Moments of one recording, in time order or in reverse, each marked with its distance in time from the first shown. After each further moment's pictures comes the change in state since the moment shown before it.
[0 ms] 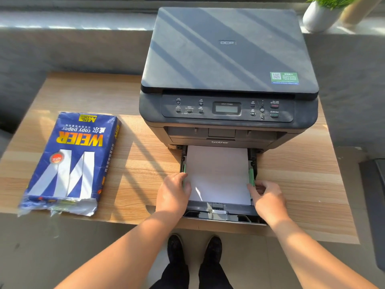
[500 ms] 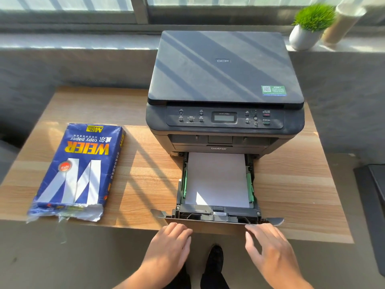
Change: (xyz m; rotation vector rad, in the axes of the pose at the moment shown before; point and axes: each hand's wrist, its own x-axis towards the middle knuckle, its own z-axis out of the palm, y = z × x) left_hand -0.105 -0.070 0.007 0.453 -0.082 0.650; right_hand -0.111 0.053 -0.023 -0.385 0.054 -0.725
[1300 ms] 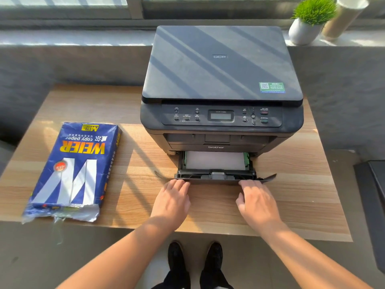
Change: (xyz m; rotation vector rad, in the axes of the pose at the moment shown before) left_hand 0.105 -0.021 -0.030 0.070 -0.090 -0.201; right_hand 0.111 -0.007 0.003 -0.204 -0.187 0.157
